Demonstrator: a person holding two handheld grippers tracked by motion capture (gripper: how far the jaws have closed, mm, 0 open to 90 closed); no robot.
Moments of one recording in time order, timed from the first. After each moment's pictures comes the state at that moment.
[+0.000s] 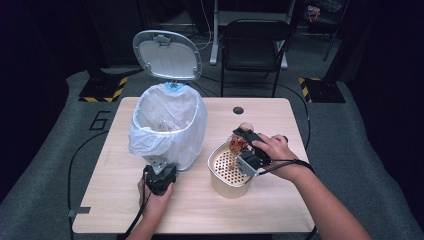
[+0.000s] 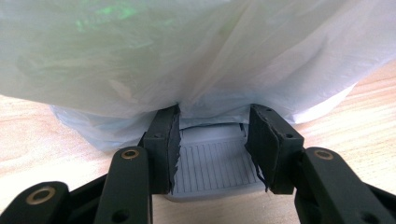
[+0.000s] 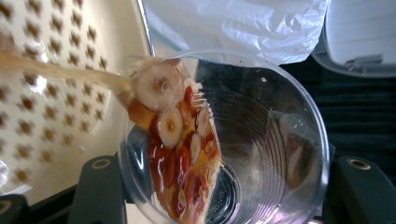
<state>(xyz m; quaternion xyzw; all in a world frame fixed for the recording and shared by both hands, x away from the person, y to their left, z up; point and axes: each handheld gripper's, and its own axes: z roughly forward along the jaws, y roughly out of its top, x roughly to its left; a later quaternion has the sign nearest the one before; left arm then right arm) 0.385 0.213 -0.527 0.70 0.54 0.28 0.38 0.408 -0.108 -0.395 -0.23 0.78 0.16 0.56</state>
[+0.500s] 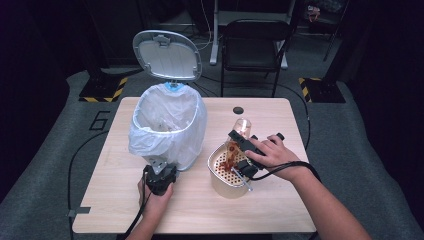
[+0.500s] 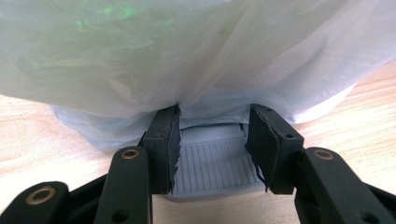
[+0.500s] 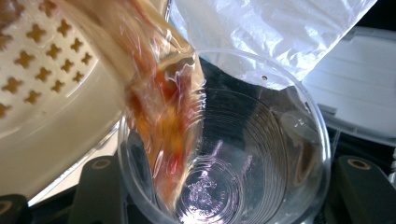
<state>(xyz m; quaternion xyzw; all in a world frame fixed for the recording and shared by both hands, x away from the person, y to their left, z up) 0.385 0.213 -0.527 0.70 0.54 0.28 0.38 0.401 -0.099 -0.411 -0.36 0.68 0.04 0.64</state>
